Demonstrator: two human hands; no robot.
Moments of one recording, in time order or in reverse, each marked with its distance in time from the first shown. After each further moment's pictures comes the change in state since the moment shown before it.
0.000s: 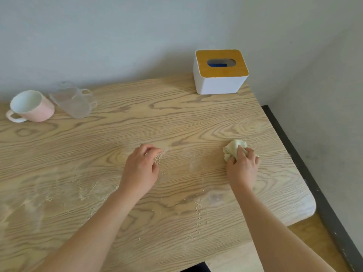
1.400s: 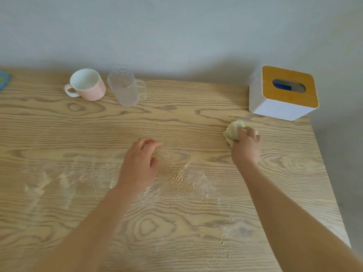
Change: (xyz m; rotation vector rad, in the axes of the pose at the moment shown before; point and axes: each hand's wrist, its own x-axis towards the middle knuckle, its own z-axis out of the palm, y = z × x) left_hand -0.006 -0.066 -0.040 -0.067 0.126 -0.332; right_hand 0.067 -0.141 0.043 -0.090 -0.194 -0.373
